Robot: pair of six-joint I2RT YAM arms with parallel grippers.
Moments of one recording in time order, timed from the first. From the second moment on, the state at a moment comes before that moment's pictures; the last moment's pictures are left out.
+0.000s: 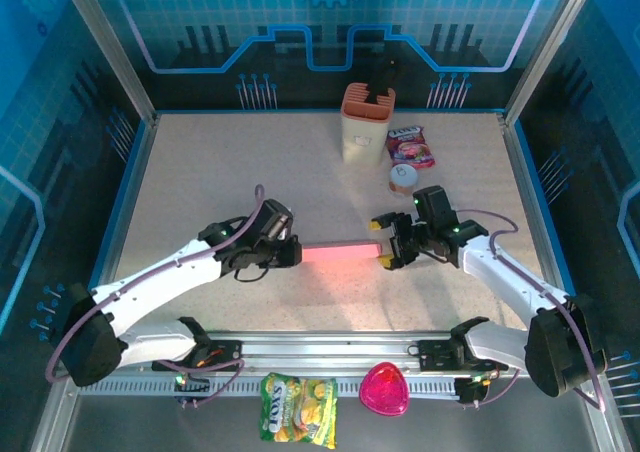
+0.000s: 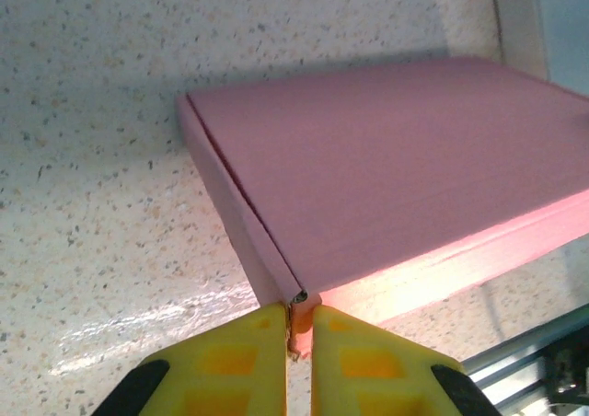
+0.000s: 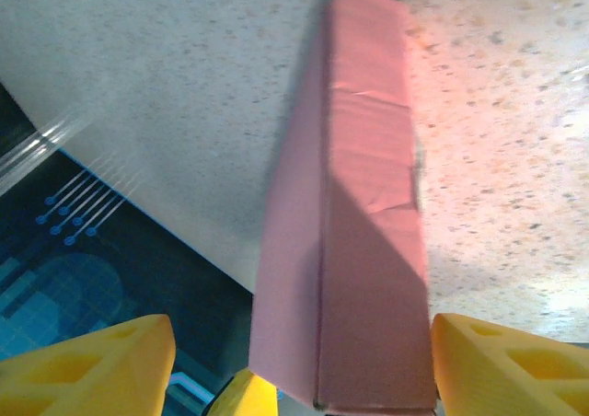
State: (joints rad) left arm -0.73 1.19 0.85 -0.67 0.07 -0.77; right arm 0.37 1.17 0.69 -0.47 -0.53 1.66
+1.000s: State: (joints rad) left arm -0.32 1.19 0.73 -0.48 0.36 -0.92; right arm 0.39 1.64 0.97 -0.66 -0.45 0.72
